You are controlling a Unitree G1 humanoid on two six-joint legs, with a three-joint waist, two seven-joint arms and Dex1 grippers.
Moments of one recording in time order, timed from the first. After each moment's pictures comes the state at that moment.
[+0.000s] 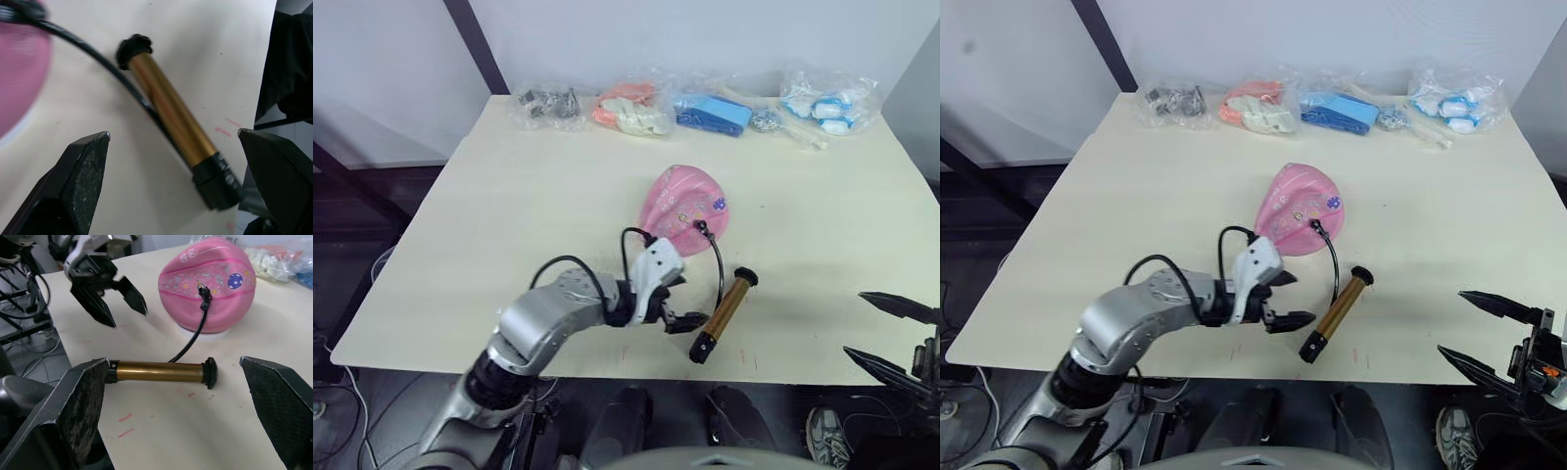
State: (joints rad) left arm -0.43 0.46 -0.41 -0.54 -0.50 1.17 -0.55; right arm 0.52 -0.68 -0.60 -0.35 0.75 0.07 1.32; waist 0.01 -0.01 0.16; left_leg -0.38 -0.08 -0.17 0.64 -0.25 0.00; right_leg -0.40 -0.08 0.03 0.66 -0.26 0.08
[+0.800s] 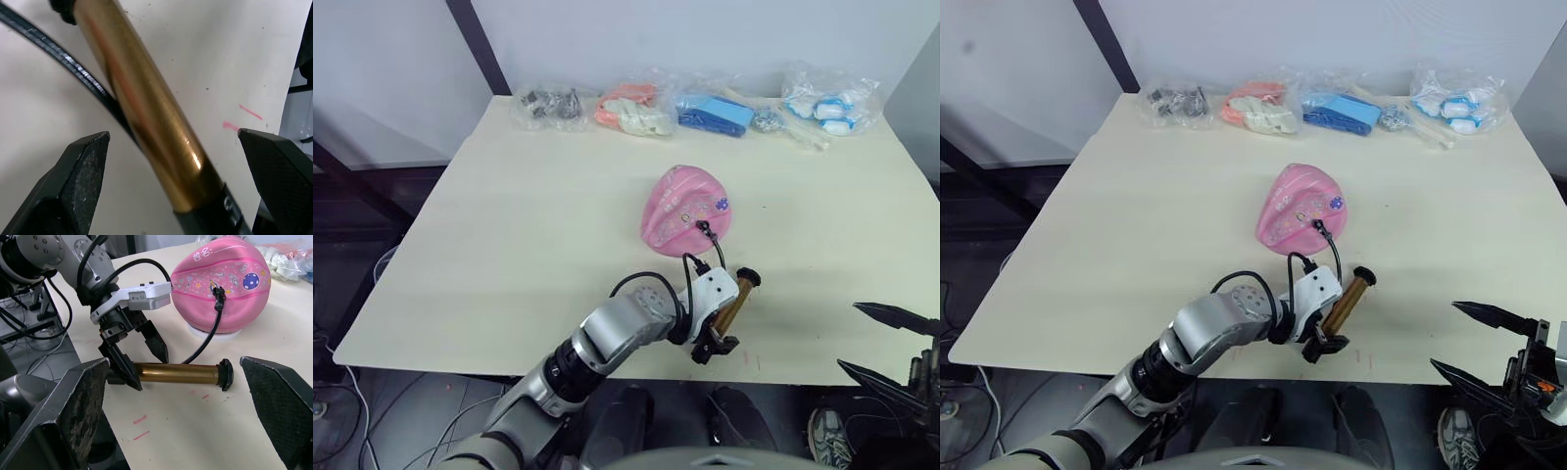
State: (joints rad) left arm -0.51 0.22 -0.65 -0.31 -0.34 1.23 -0.38; right arm 0.59 -0.65 -0.60 -0.43 0.75 0.06 1.29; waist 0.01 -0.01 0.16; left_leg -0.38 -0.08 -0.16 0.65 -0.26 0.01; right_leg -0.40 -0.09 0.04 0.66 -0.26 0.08
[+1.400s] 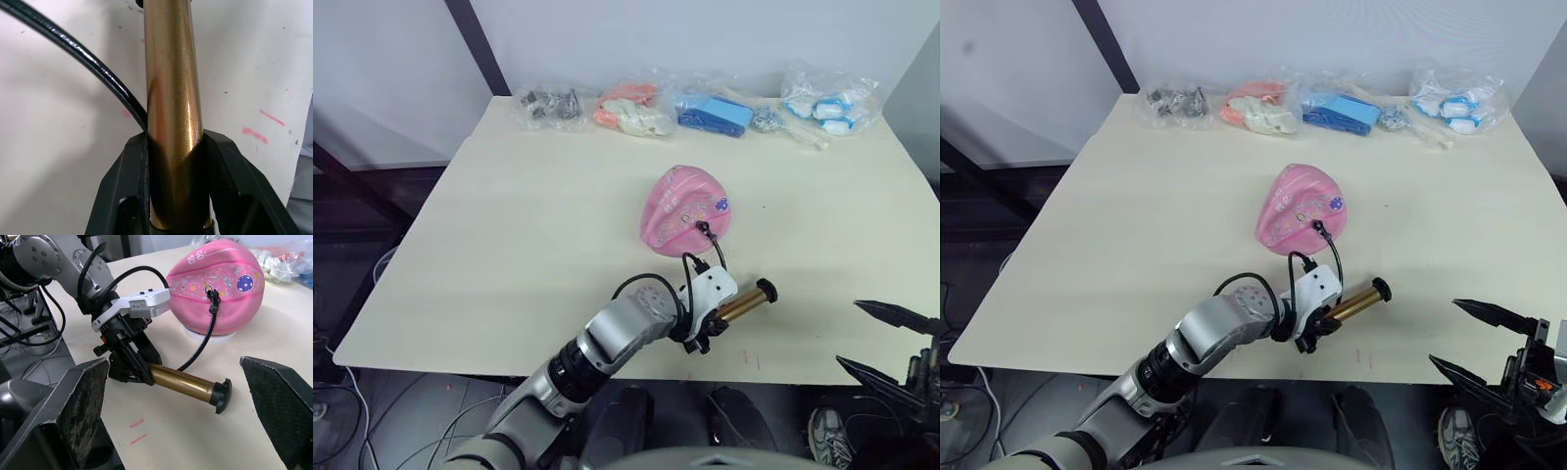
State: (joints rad) left arm -0.50 0.24 -0.64 -0.27 -0.30 1.16 -0.40; right arm 0.57 -0.63 -0.58 -0.43 0.75 0.07 1.25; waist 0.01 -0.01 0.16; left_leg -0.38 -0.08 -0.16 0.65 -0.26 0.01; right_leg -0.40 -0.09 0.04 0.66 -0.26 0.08
